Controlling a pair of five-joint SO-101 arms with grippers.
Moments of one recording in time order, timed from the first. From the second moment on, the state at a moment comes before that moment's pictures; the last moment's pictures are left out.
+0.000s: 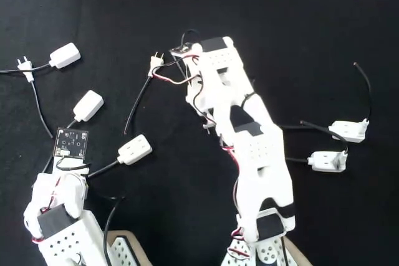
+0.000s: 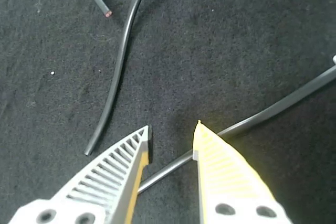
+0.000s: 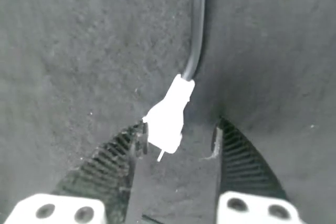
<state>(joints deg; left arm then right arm) -35.5 -103.9 95.9 72.8 -37.3 -16.8 48.2 -32.9 96.0 18.1</state>
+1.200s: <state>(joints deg) -35.5 -103.9 95.9 73.2 -37.4 -18.7 42.7 -34.7 99.0 15.4</state>
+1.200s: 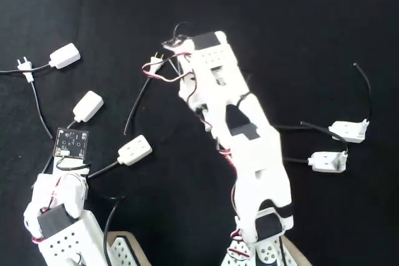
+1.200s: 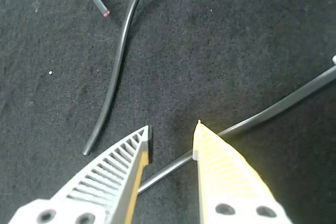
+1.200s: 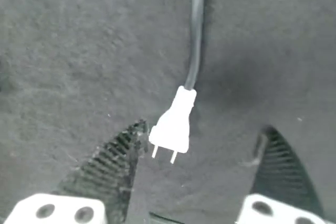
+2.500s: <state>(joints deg) -35.5 -103.9 95.9 73.2 -37.4 -20.0 48.9 -30.2 96.2 14.3</state>
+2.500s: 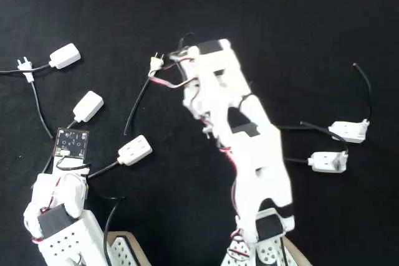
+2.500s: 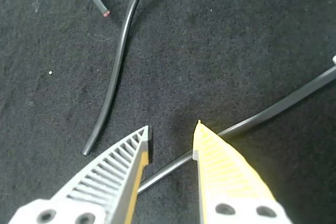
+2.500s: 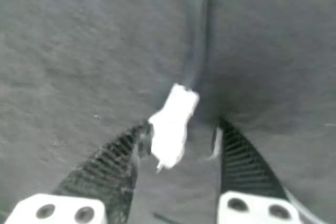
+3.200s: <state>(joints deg) -35.5 -103.9 95.9 73.2 -37.4 -19.8 51.3 -34.2 98.8 13.3</state>
